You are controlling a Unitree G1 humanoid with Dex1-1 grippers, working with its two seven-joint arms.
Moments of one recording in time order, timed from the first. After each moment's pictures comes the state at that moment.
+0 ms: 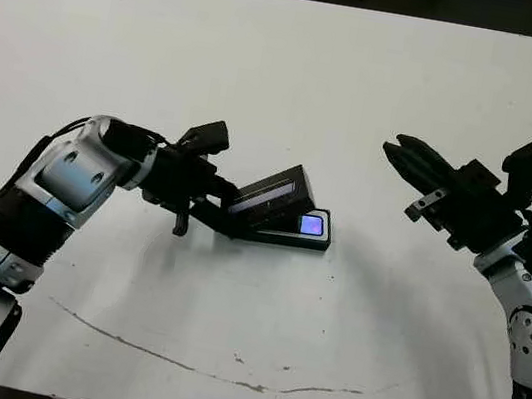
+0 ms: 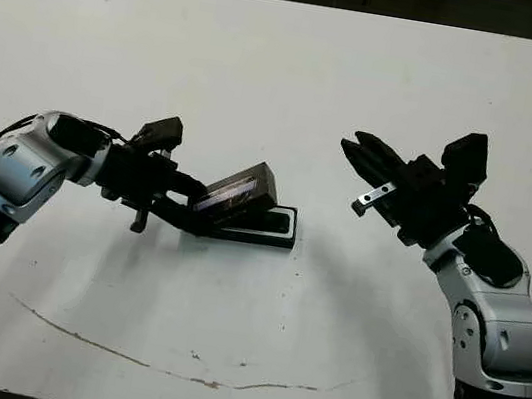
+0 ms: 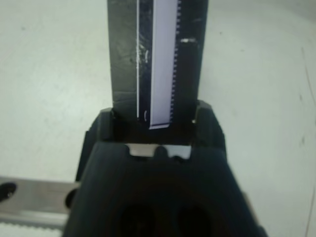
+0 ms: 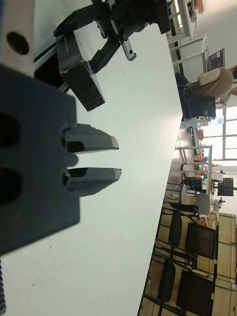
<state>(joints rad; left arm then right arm) -0.69 0.56 -0.40 0.16 -0.16 0.61 -1.17 -0.28 -0.51 -0.09 -0.25 0.43 0.42 0.57</state>
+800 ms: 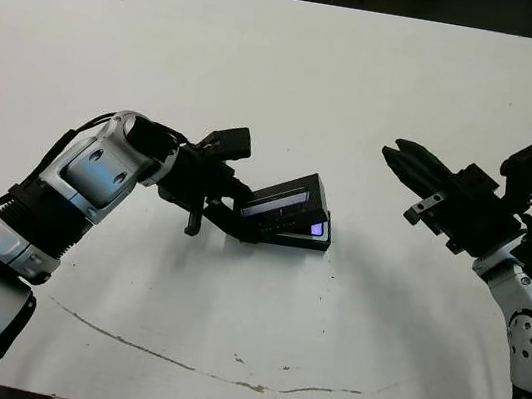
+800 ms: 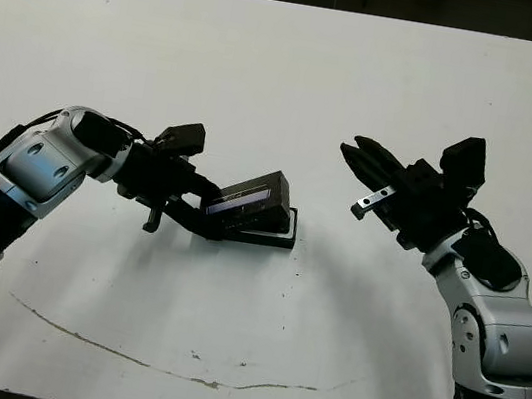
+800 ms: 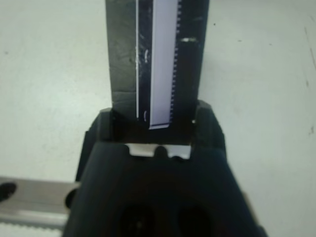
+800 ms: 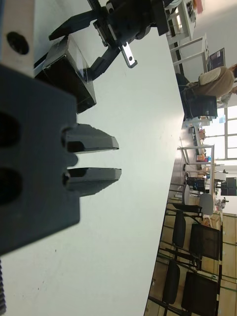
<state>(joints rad) -0.76 0.55 -0.49 0.22 -0.10 0.51 -1.23 -0.26 -0.50 -0.09 -0.25 0.44 0.44 0.56</state>
